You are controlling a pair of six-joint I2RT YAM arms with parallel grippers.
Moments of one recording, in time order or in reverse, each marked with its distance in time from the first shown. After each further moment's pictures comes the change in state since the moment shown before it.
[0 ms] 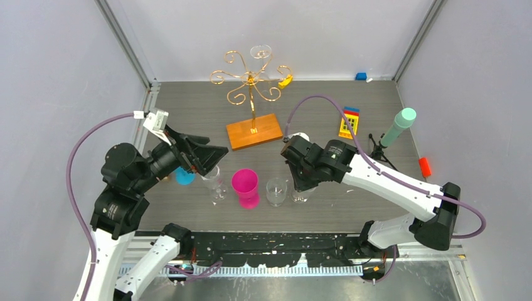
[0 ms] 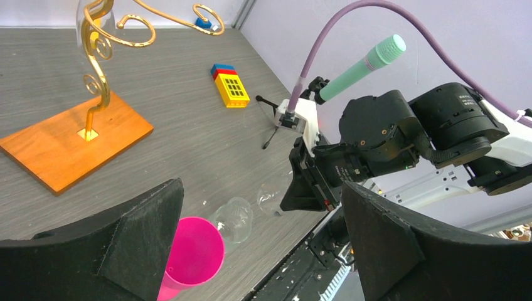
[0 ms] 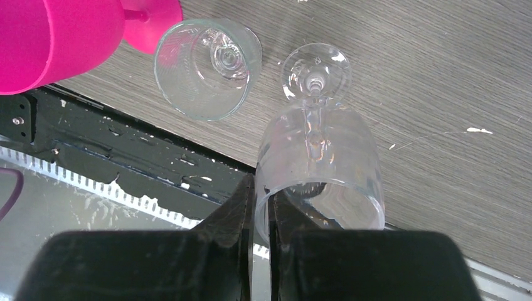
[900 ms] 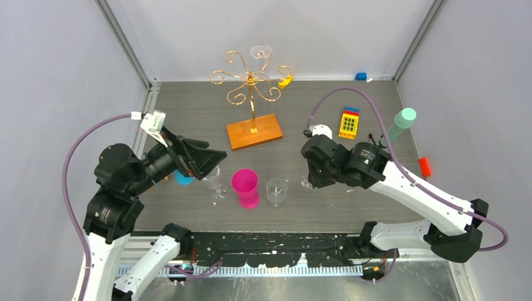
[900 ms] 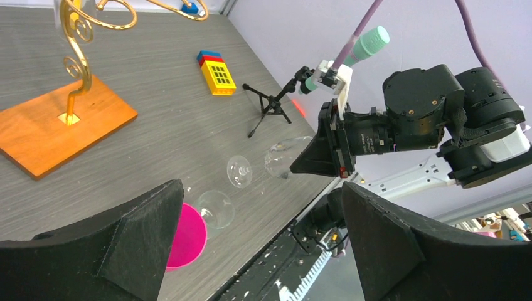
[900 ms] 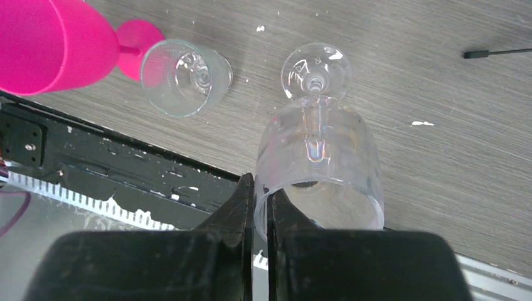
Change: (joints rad) left arm 0.000 0.016 0.082 -0.095 0.035 -0.036; right arm 0.000 -0.162 0.051 -0.099 0.148 0.030
